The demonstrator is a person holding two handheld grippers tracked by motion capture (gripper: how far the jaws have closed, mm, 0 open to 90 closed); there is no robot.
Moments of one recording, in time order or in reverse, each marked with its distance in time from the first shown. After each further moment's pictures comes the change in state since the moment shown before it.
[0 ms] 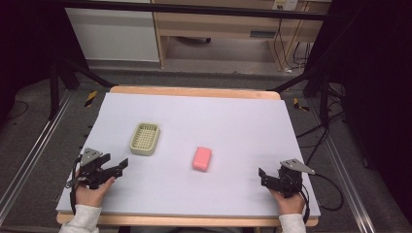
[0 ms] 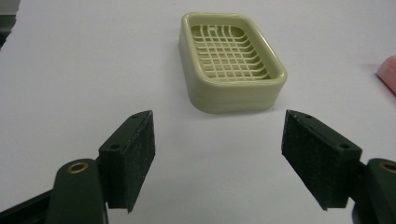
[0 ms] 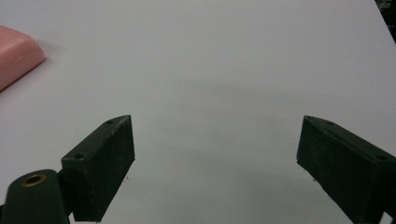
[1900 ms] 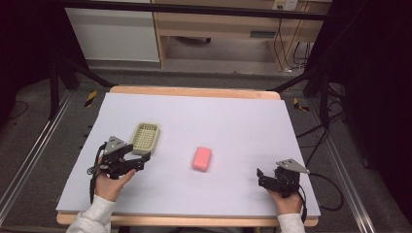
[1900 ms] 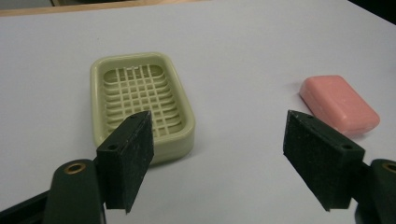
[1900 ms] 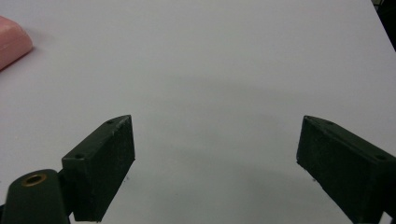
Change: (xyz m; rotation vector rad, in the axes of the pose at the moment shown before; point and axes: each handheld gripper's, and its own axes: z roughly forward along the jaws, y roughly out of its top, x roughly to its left) left arm -0.059 0.045 0.018 0.009 -0.131 0.100; right arm 0.008 -0.001 0.004 0.022 -0.038 -0.032
